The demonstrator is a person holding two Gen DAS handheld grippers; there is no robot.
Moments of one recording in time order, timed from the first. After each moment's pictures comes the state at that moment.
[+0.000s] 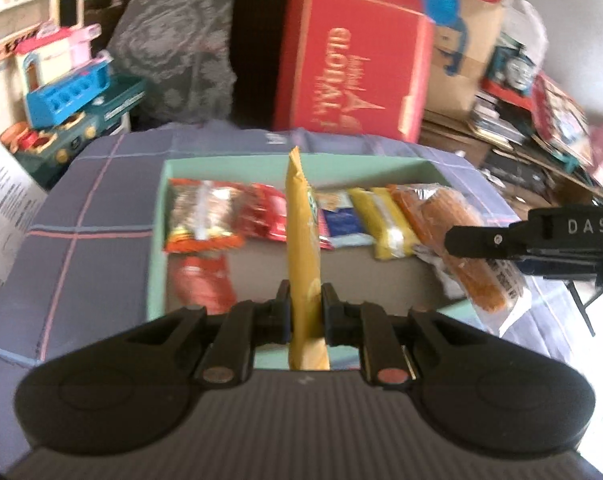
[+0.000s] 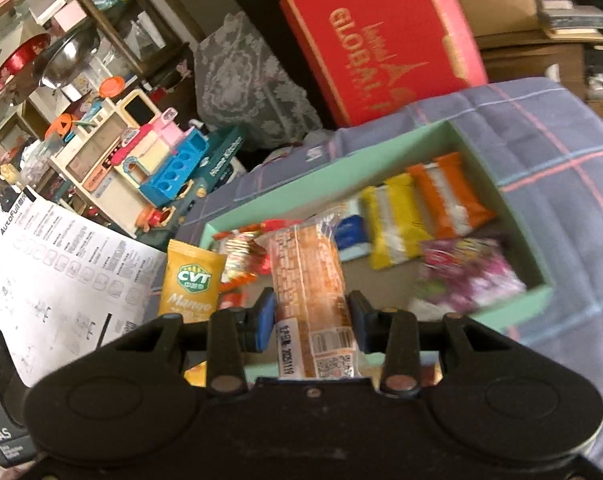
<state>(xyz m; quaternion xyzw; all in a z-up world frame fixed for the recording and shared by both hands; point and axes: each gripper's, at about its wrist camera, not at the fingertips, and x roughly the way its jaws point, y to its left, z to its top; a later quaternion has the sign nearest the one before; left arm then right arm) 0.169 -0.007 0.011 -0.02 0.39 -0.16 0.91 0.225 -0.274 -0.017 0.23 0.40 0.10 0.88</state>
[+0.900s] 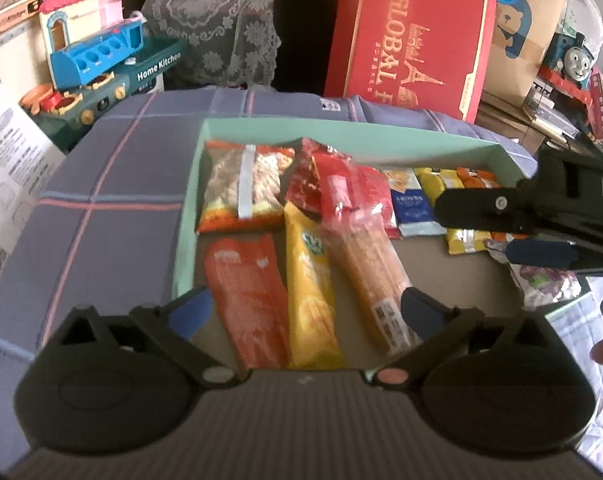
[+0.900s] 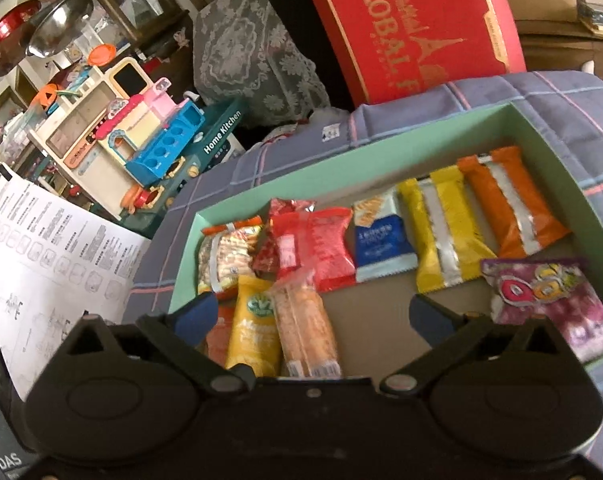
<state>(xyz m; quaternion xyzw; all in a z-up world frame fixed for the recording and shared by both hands) 0.208 -0.005 -0.032 -0.02 0.44 -0.10 0.89 0.287 -0.228 -0.046 0.21 0.43 0.10 0.87</state>
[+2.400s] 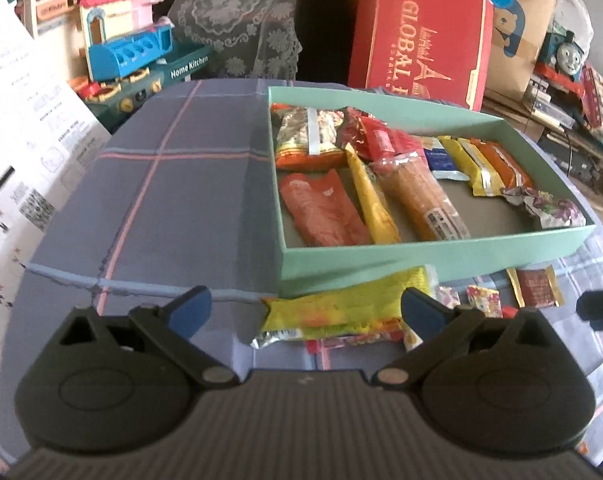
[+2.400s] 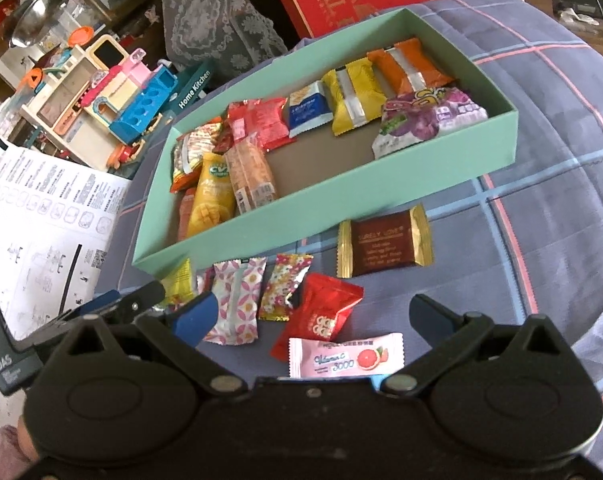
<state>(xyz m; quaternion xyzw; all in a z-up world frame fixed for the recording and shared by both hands) 0.134 0.061 -0.053 -0.02 0.41 -0.10 0.91 0.152 -0.266 -0.067 0.22 0.48 0.07 0.85</state>
